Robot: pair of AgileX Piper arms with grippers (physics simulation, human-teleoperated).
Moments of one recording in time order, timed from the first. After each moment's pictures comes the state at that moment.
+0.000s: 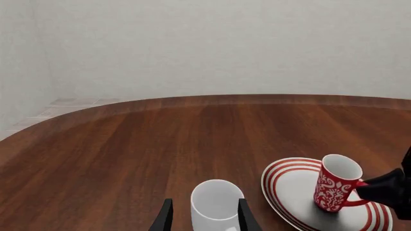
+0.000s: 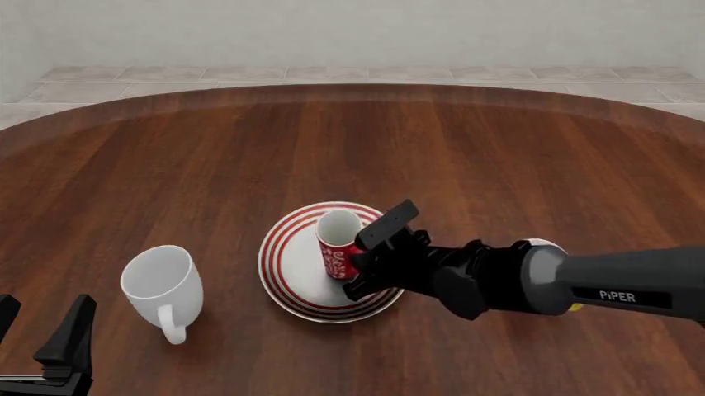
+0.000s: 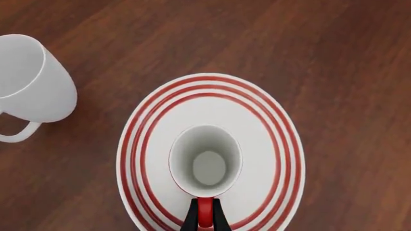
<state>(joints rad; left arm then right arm) 0.00 0.01 0.00 0.00 0.00 0.69 1.75 -0.86 -0.15 -0.04</state>
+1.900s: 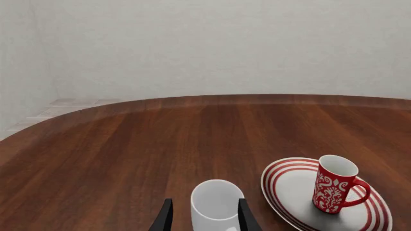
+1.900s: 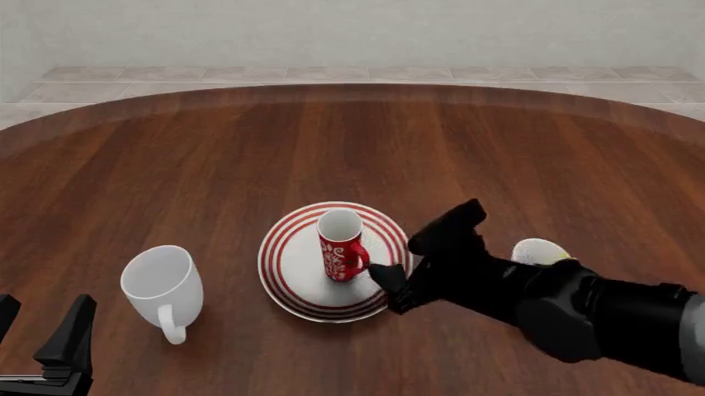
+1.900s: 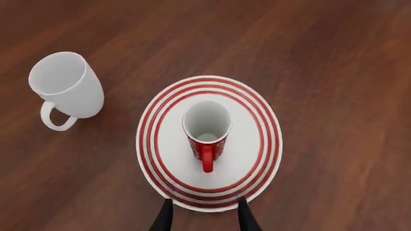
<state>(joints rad) 0.00 0.01 0.00 0.00 0.00 0.68 1.37 -0.64 -0.10 0.01</state>
